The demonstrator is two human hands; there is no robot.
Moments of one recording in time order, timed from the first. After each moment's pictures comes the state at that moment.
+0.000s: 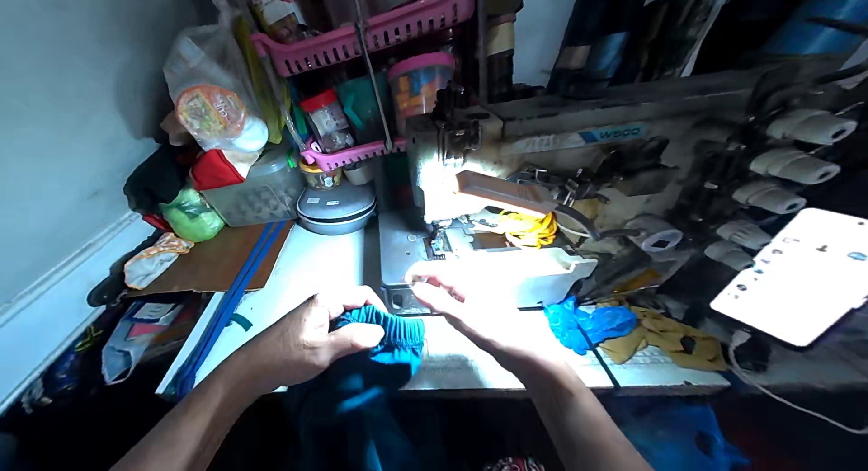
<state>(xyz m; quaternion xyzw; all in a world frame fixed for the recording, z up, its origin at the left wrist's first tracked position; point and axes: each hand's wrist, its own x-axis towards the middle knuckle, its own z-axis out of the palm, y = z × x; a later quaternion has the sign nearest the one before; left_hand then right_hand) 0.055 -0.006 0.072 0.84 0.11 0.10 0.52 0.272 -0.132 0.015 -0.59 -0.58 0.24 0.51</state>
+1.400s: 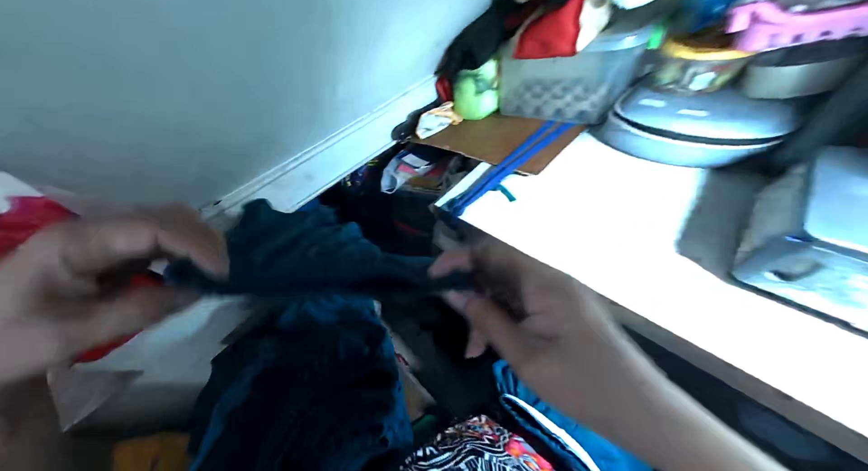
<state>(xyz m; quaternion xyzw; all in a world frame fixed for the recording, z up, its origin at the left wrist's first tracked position) -0.351 -0.213 0.156 0.84 0.42 0.28 0.18 0.000 -0.153 0.037 -0.27 -0.78 0.36 0.44</state>
